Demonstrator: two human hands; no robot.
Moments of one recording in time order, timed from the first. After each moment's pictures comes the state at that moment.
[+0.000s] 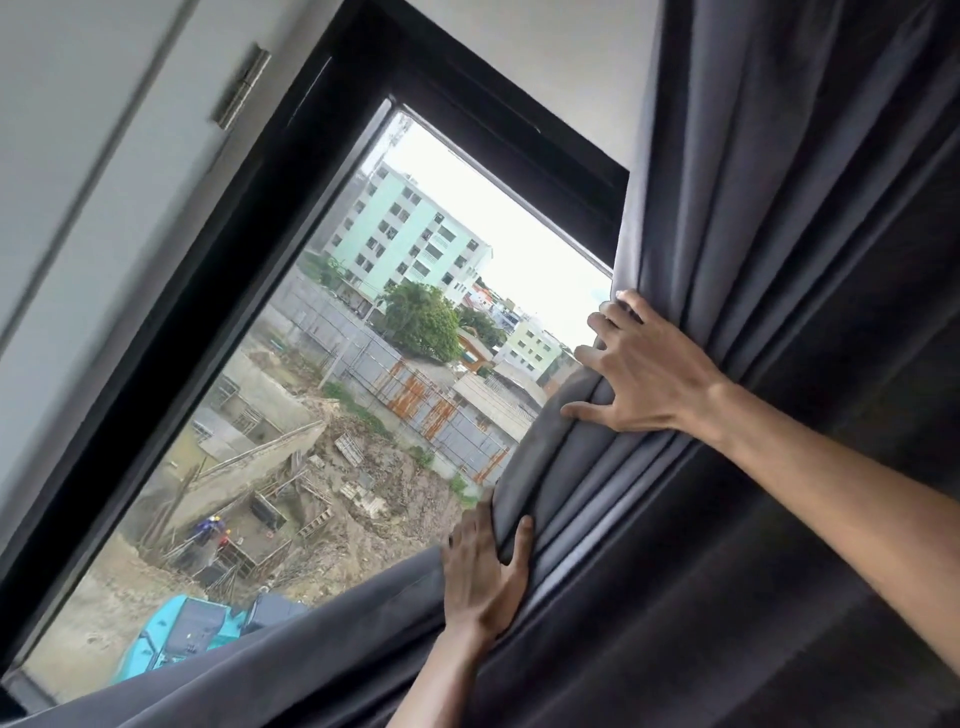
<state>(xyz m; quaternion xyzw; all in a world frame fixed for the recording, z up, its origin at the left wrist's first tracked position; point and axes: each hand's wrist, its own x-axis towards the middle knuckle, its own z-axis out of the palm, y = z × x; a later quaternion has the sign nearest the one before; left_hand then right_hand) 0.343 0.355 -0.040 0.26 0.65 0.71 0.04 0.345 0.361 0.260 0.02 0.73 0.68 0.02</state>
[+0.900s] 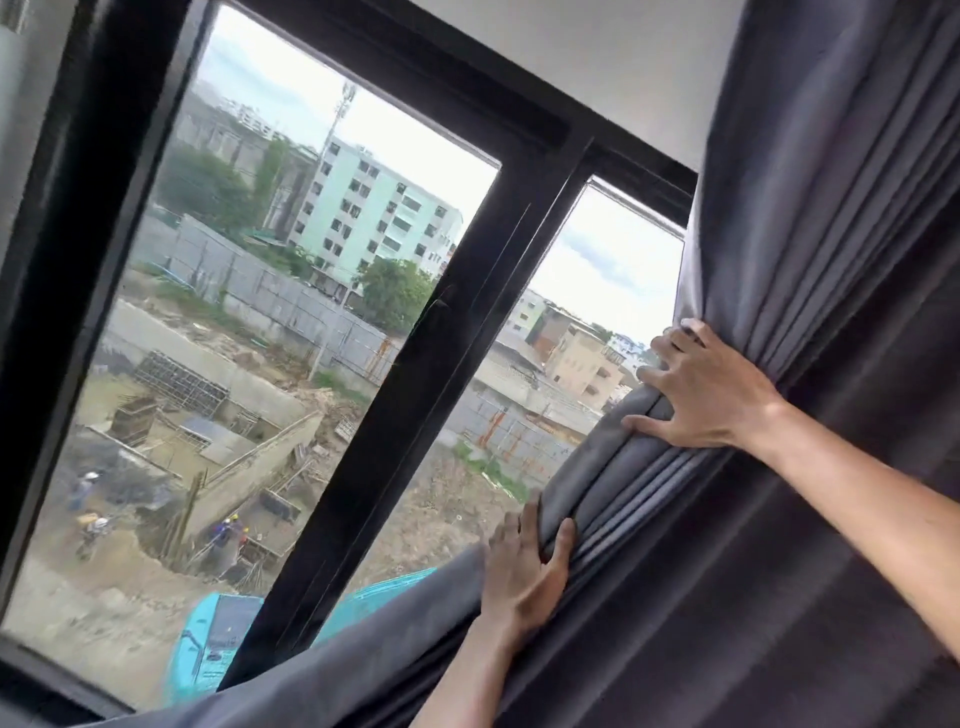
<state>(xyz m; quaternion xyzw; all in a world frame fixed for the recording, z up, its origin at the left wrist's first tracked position) 0.562 0.448 -0.066 0.40 0.68 0.60 0.15 0.623 0.505 0.223 0.17 0.77 0.61 0.07</state>
